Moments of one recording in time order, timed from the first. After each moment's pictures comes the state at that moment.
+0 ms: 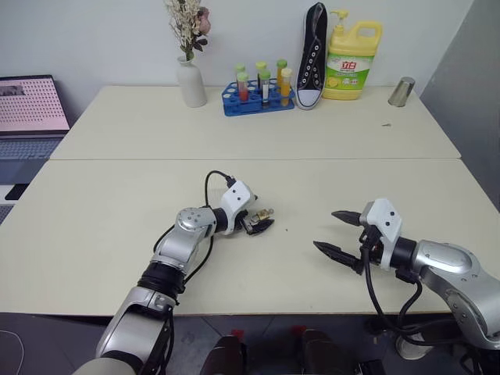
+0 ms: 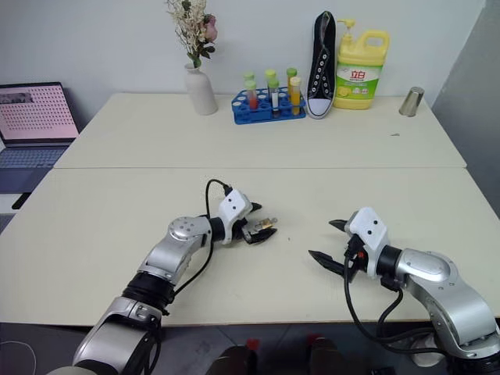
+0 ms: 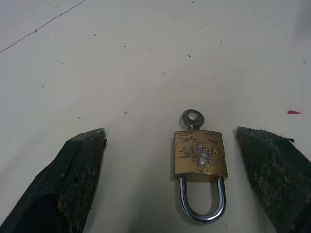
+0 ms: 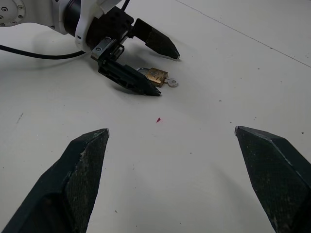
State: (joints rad) left arm -0.58 0.36 -0.23 0.39 -0.07 0.19 -0.82; right arm -0.07 -0.69 -0.03 -0.59 0.45 0.66 0.69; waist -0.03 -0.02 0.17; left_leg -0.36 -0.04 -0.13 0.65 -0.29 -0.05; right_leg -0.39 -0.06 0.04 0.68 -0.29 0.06
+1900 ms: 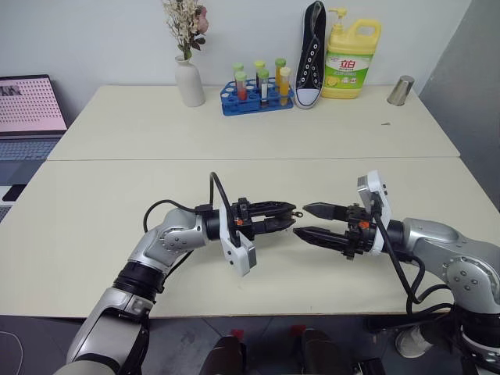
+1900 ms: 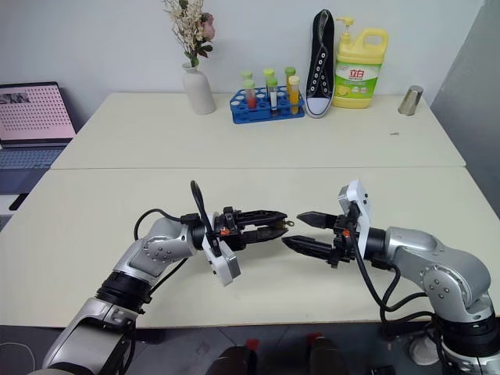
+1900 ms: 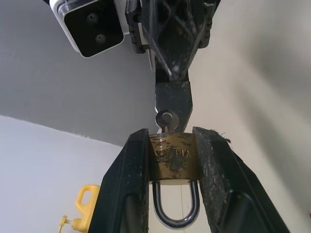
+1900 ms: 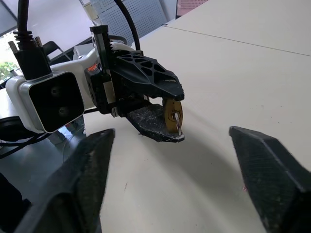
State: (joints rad) left arm -0.56 0.51 -0.28 0.28 0.31 -1.08 -0.60; right arm -0.31 -0.63 -0.06 -0.51 0.93 0.95 0.70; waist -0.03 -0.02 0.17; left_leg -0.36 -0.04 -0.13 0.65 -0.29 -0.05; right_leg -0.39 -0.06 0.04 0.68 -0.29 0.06
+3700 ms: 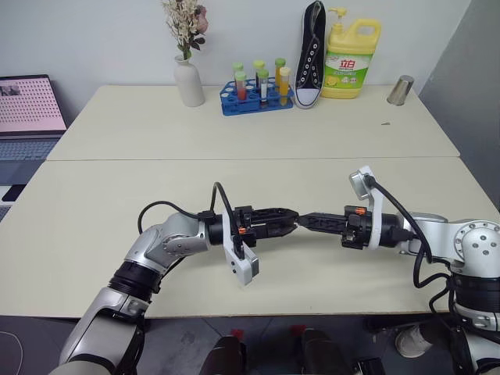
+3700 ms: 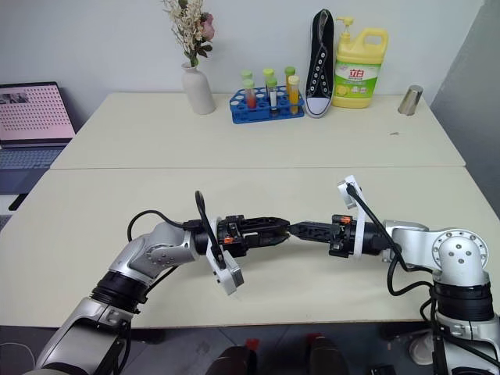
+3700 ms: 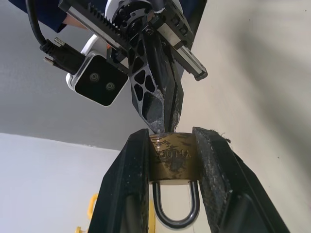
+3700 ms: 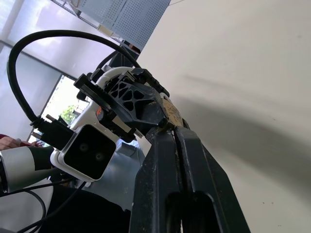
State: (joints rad) left arm -0.55 0.54 -0.31 0.25 0.49 -1.11 -0.42; right arm -0.46 -0.61 -0.12 -0.21 1.63 1.32 0.16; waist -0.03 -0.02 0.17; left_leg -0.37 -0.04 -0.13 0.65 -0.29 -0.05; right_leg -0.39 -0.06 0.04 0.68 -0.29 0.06
